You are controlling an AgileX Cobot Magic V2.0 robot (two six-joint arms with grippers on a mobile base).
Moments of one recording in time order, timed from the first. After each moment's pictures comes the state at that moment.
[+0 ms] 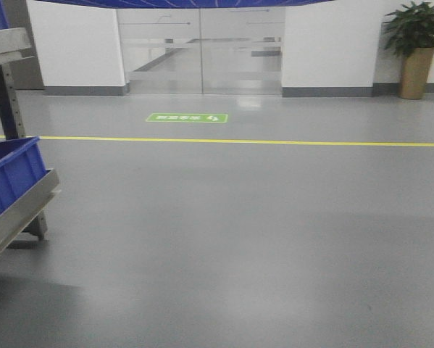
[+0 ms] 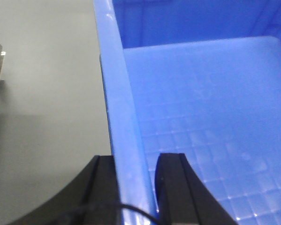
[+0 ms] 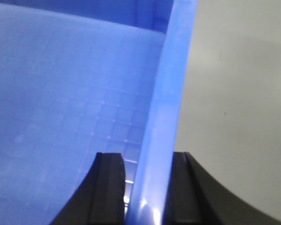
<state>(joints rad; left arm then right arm) -0.40 1.41 -1.83 0.24 1.14 -0.29 0.53 1.52 -1.98 -0.15 1.29 0.21</state>
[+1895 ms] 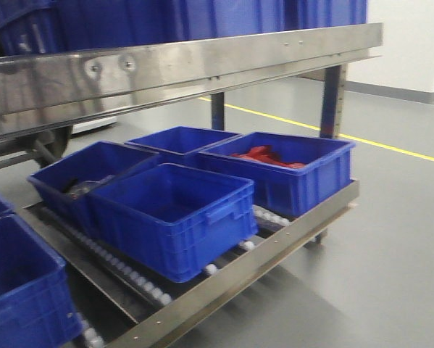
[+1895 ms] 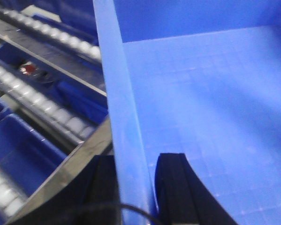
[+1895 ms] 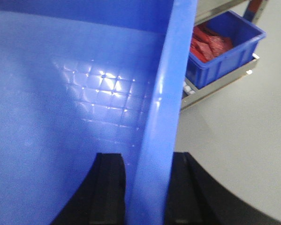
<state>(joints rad) -0.40 1.41 -1.83 0.27 1.12 -0.29 0.53 1.52 -1.98 -0.14 1.21 0.21</state>
